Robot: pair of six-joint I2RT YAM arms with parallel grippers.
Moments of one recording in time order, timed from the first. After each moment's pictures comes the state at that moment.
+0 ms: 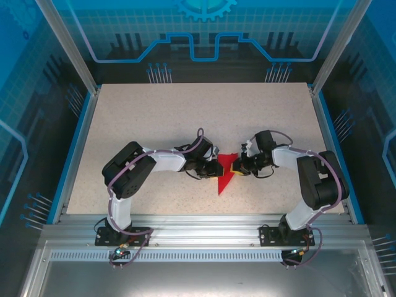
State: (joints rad) left arm -0.72 1.95 1.06 -0.08 0.50 -0.80; right arm 0.22 1.64 0.76 -0.38 -0.75 0.49
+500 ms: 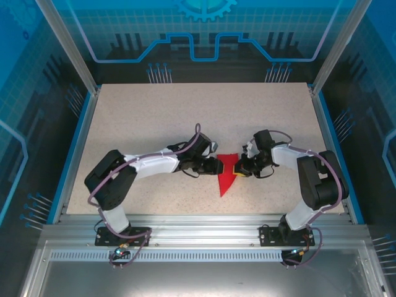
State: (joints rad) left arm -0.77 1.74 1.05 -0.24 0.35 -0.70; right arm 0.23 1.64 0.79 -0.49 -0.66 0.48
